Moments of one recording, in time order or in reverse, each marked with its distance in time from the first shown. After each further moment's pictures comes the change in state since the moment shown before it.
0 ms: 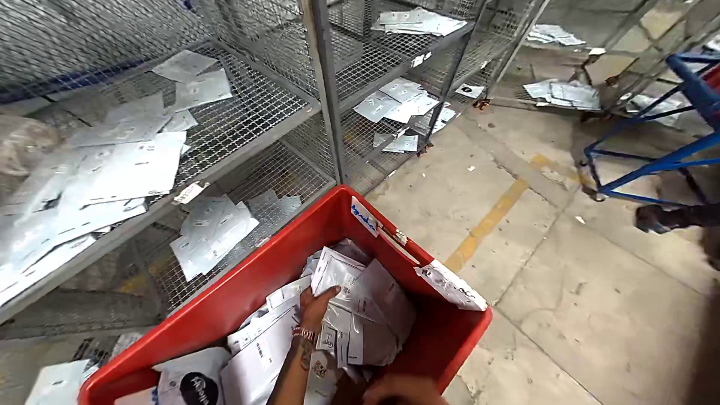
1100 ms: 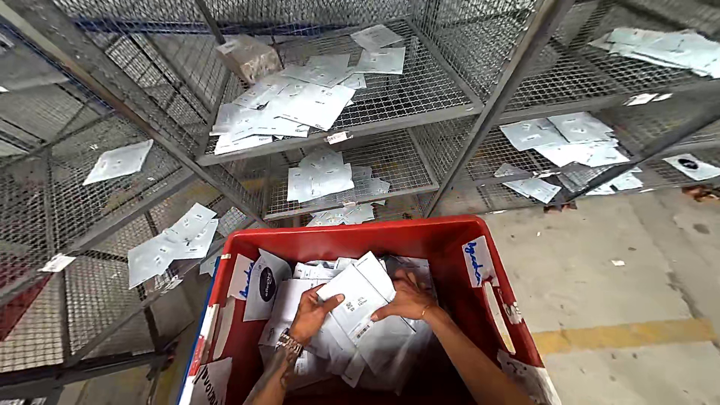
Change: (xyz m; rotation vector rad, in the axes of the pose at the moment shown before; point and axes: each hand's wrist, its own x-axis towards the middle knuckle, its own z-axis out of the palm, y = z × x) left_hand -0.138 -0.026 -0.119 -0.289 0.210 0.239; right_hand 0.194 0.096 0.016 -0.858 -0.764 0.428
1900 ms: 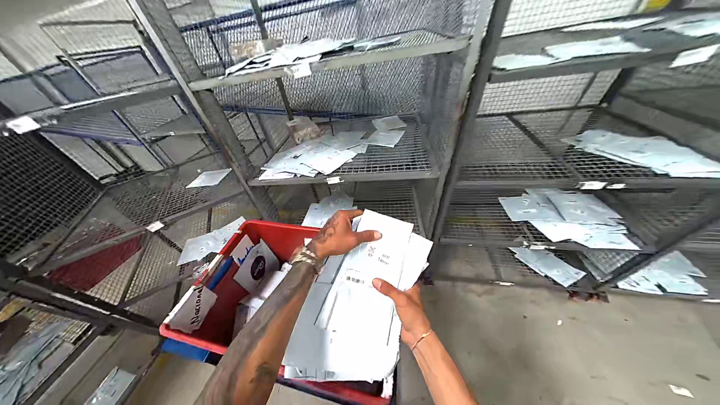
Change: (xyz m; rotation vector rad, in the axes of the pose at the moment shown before) left_hand -0.029 0.262 0.261 0.759 -0.036 0.365; right_hand -0.194 0.097 -0.095 1.440 0.344 -0.460
